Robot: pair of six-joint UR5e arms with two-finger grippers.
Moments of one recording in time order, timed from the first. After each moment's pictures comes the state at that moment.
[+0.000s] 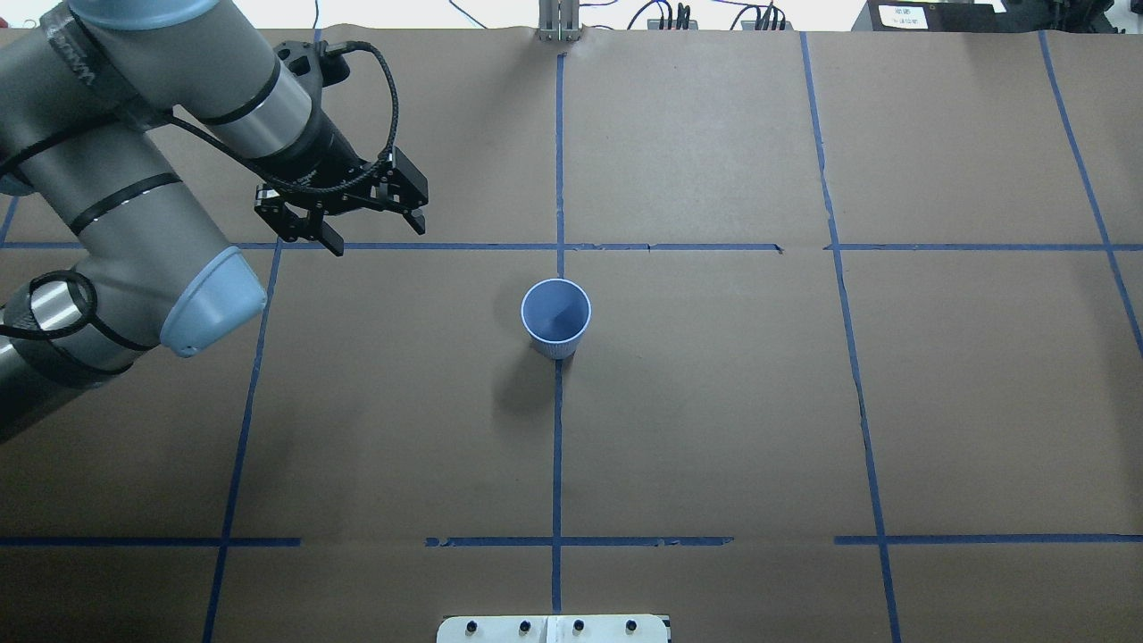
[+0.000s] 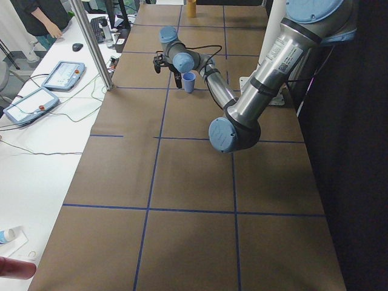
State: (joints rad) left arm -0.87 -2.17 -1.80 -1.56 -2.33 -1.18; right arm 1.69 -1.59 1.46 -1.34 2.39 0.02
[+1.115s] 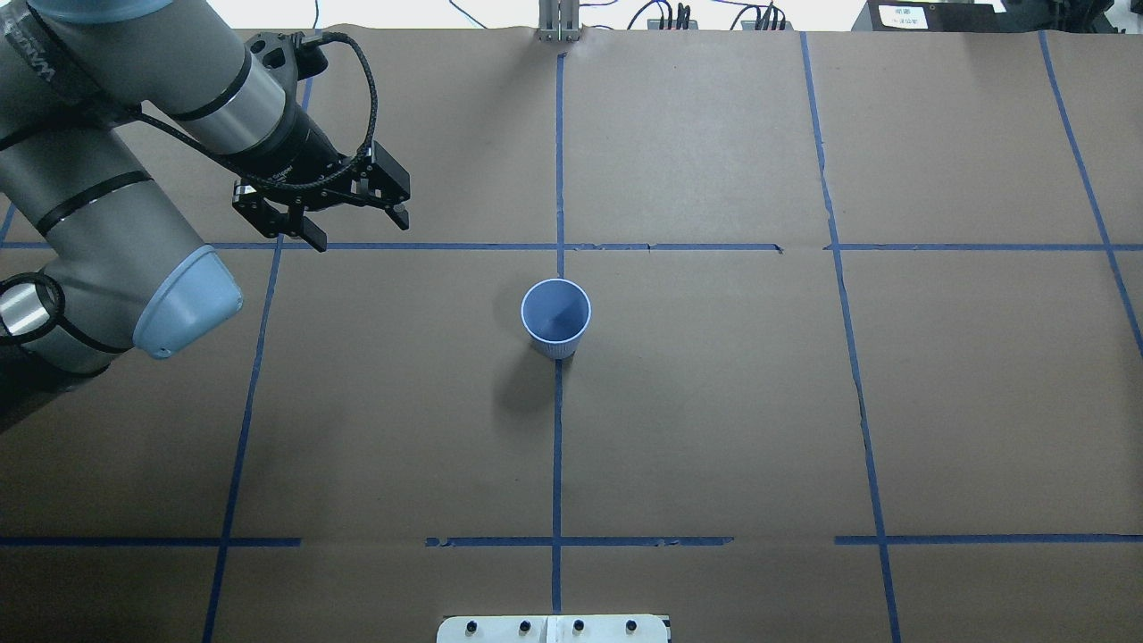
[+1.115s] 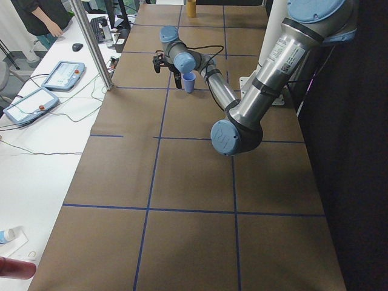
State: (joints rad) left arm -0.87 -2.15 -1.83 -1.56 -2.33 -1.17; right arm 1.71 -1.52 1.30 -1.28 2.34 -0.03
